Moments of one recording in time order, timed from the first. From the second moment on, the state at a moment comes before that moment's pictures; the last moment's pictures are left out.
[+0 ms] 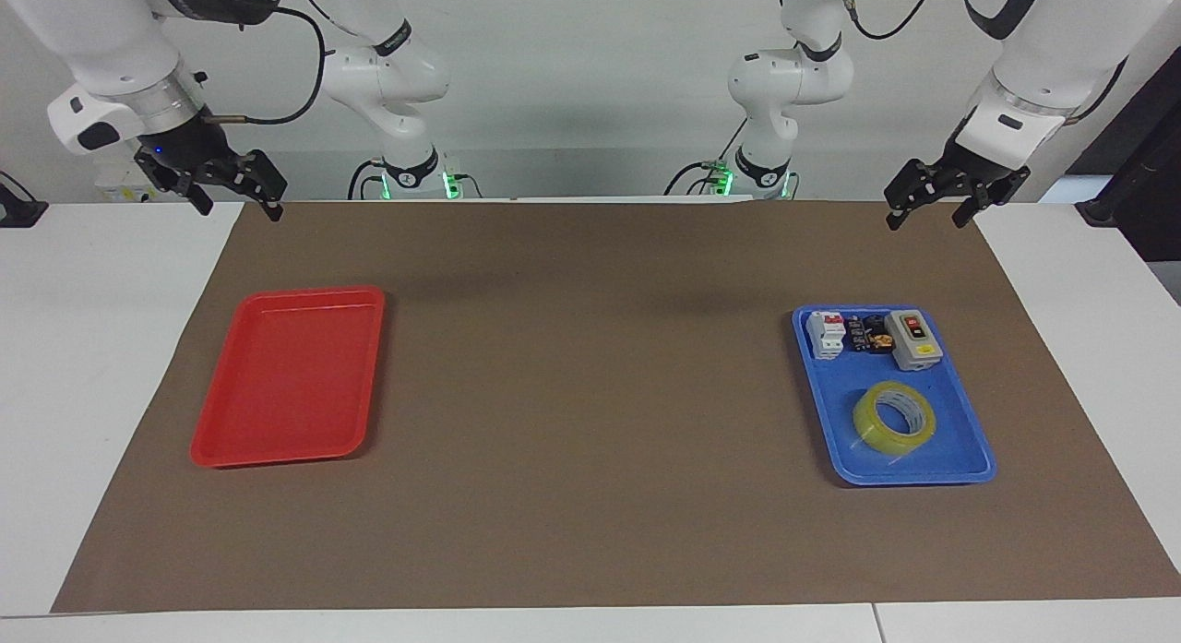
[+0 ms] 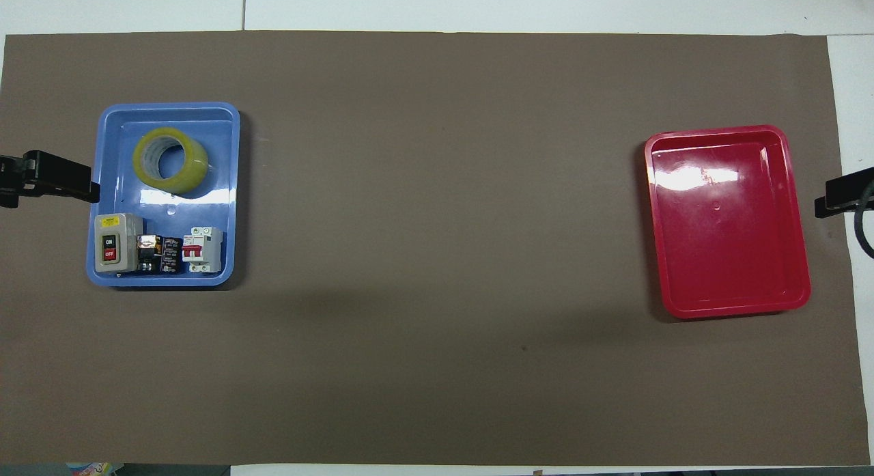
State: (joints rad) left arm -0.02 -0.02 -0.04 -1.55 -0.03 1.51 -0.03; right arm 0.02 -0.06 -0.13 -1.61 -0.01 1.48 0.03
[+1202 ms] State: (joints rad) left arm -0.02 -0.02 -0.04 -1.59 -0.03 1.61 -0.03; right arm 0.02 -0.06 -0.13 -1.61 -0.01 1.48 0.03
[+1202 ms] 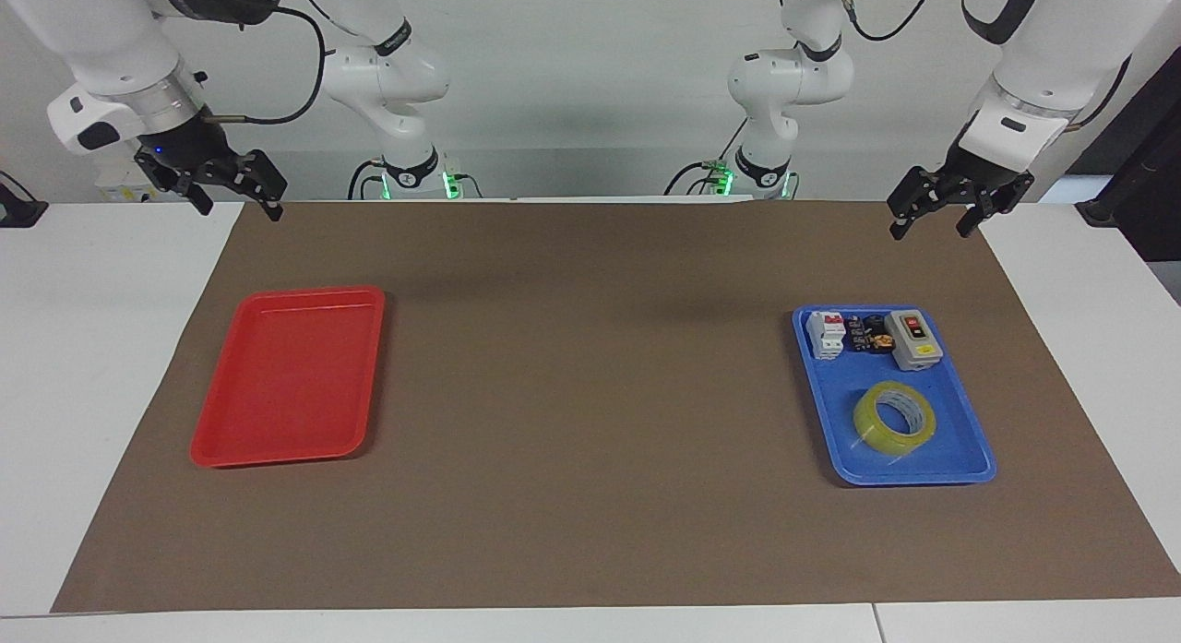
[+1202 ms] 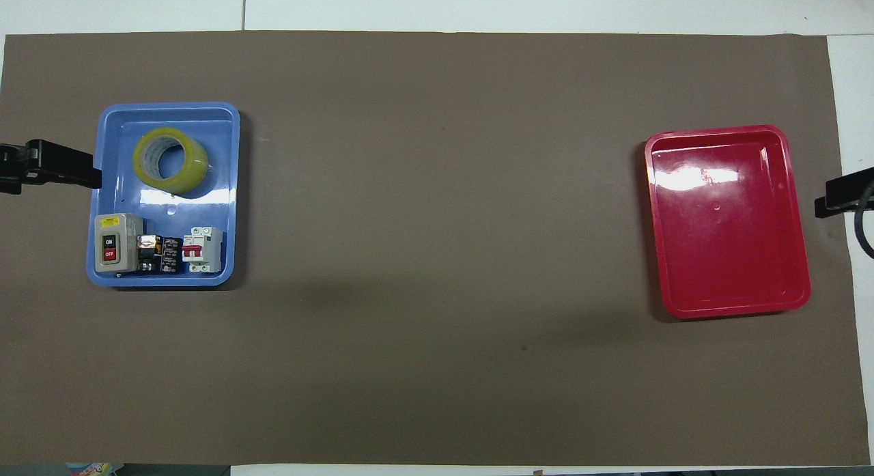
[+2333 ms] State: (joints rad) left arm 0.10 0.39 -0.03 -1.69 -0.02 2.21 0.13; right arm 0.02 -0.06 -0.14 -1.61 -0.01 1.48 0.03
